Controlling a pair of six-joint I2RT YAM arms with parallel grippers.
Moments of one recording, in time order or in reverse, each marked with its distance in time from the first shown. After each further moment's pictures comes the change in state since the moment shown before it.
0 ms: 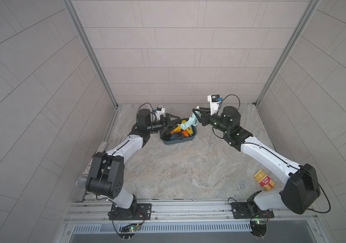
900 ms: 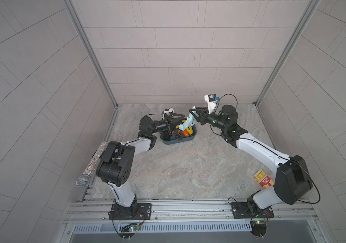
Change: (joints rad) left arm -0.074 0.133 -0.080 0.725 0.059 -0.679; right arm -0.045 0.112 0.010 0.138 -0.167 0.024
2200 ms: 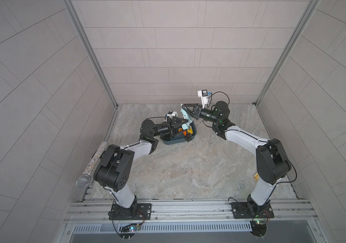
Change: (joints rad) left arm -0.062 -0.055 -0.047 0.013 -0.002 -0.032; right arm -0.014 0.255 0.140 0.313 -0.259 0.317
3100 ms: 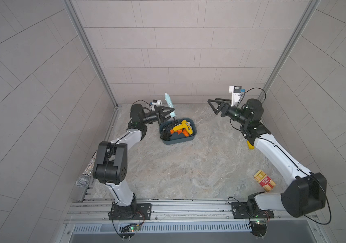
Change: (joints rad) left arm 0.240 0.063 0.295 -0.522 0.083 0.459; right arm -0.204 -0.471 -0.124 -0.520 0.175 -0.284
